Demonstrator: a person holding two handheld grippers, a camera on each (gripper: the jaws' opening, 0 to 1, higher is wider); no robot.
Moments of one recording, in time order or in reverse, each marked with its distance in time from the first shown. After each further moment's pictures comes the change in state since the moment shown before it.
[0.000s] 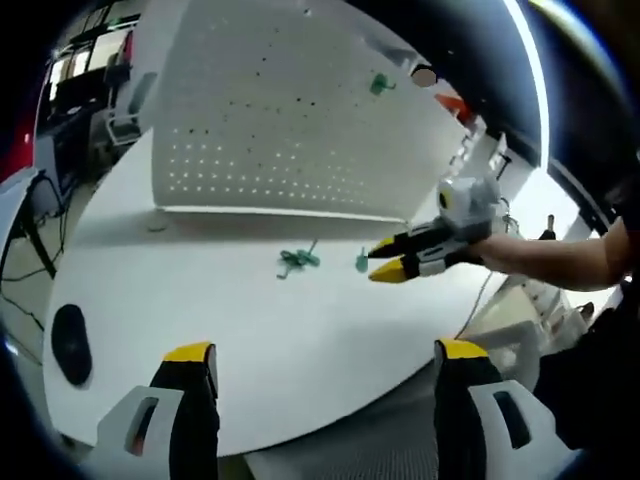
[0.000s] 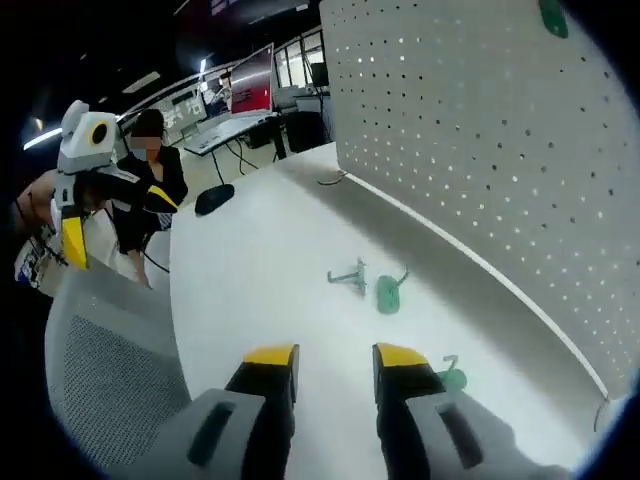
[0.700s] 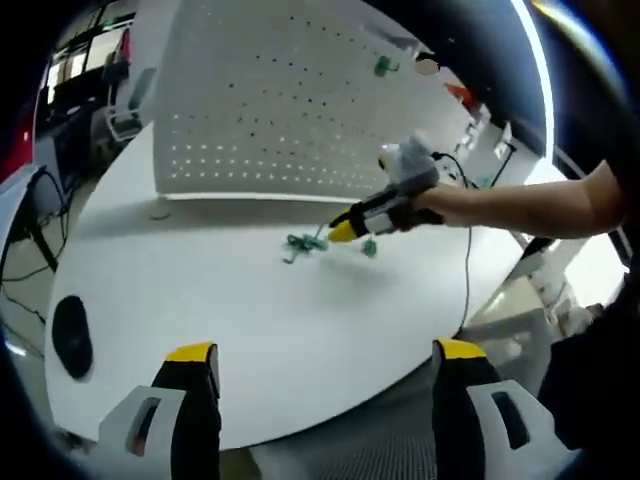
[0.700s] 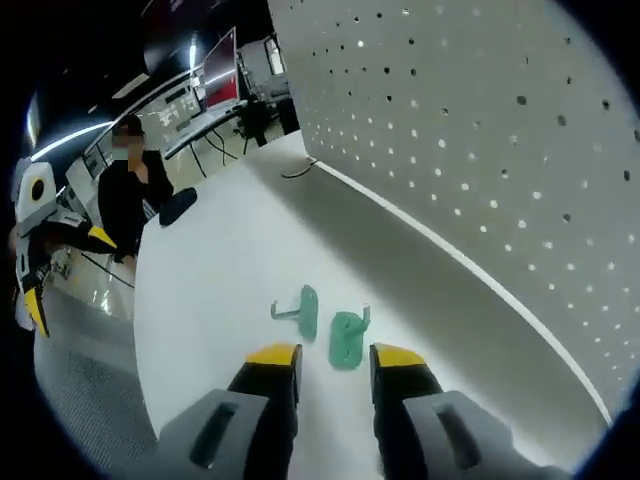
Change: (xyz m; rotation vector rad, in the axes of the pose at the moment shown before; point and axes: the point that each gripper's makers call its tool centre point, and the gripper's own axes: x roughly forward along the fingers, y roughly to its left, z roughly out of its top) left arm 0.003 0.012 -0.014 0.012 0.037 0.050; right arm 0.069 -0.048 0.022 0.054 0.081 0.036
